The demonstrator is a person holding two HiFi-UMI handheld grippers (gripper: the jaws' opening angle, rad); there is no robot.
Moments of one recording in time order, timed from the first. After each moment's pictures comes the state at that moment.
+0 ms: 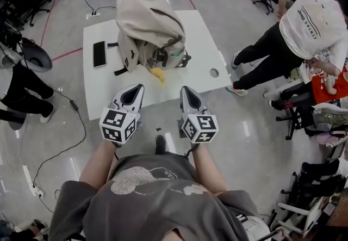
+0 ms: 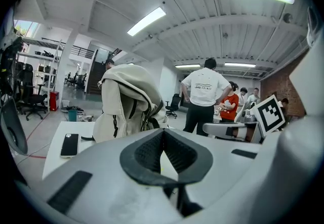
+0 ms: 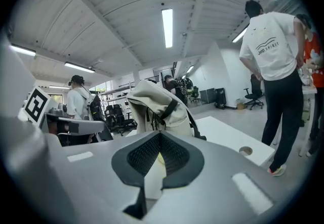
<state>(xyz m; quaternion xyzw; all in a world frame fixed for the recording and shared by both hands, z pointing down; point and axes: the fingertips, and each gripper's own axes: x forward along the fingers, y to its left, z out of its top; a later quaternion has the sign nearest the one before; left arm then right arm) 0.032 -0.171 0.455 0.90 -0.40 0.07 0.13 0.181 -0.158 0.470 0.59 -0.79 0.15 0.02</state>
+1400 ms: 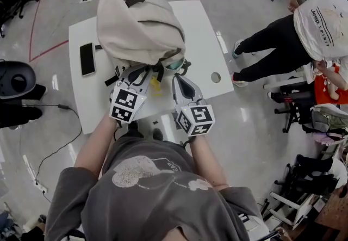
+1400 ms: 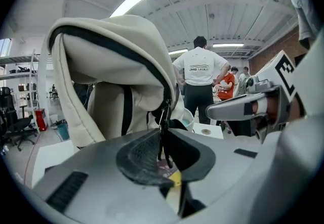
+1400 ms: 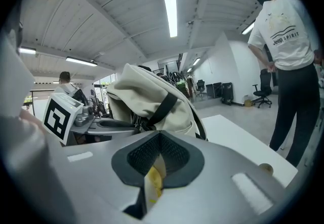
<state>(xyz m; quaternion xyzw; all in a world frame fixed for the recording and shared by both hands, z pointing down) 0.095 -0.312 0.505 0.92 -0.35 0.16 0.06 0.175 -0.272 0.484 0.55 -0.81 0.16 0.06</state>
